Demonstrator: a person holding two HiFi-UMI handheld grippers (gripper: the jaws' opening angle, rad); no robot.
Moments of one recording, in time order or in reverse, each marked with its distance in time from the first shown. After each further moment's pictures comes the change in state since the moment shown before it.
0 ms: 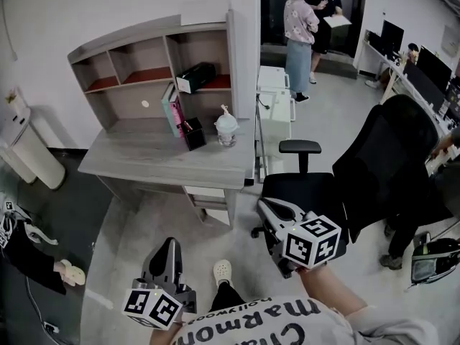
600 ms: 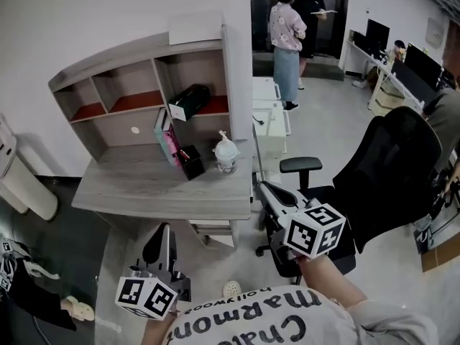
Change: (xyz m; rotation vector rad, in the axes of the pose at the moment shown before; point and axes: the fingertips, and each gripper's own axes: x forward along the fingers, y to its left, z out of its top) left arm 0.125 0.052 0.088 0.086 -0.051 -0.128; right arm 0.090 -0.031 0.107 -0.008 -0.171 -0.078
